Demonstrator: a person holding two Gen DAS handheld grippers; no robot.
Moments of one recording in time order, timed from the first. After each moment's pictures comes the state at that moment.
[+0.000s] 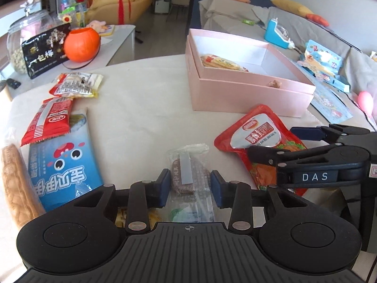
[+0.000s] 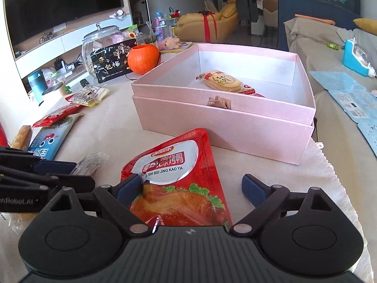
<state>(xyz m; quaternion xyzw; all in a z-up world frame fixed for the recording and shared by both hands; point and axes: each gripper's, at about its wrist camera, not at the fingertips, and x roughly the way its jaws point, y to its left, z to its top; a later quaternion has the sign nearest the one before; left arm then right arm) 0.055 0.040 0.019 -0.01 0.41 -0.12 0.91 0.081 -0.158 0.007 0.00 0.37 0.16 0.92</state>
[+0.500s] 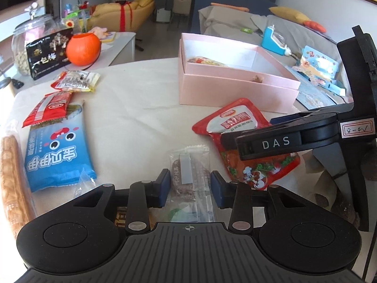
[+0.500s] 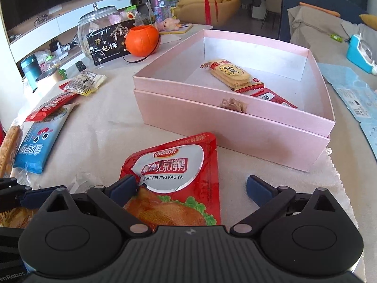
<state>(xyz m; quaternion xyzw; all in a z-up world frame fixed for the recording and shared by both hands) 0.025 0.024 0.017 -0.02 0.39 -0.12 0.91 0.099 -0.143 0.011 -0.03 0.41 0.16 0.90</state>
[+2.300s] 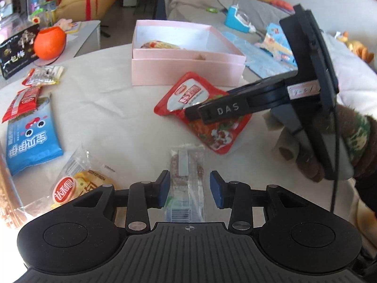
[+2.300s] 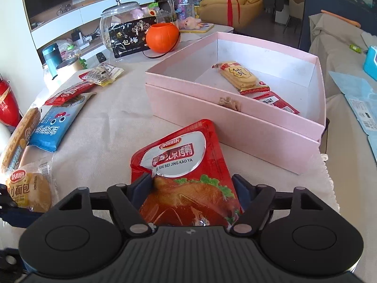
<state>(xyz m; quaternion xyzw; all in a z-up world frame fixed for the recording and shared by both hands) -0.006 -0.002 0.032 0.01 0.43 -0.20 0.88 0.093 -0.168 0.022 -0.05 0.42 0.21 0.88</state>
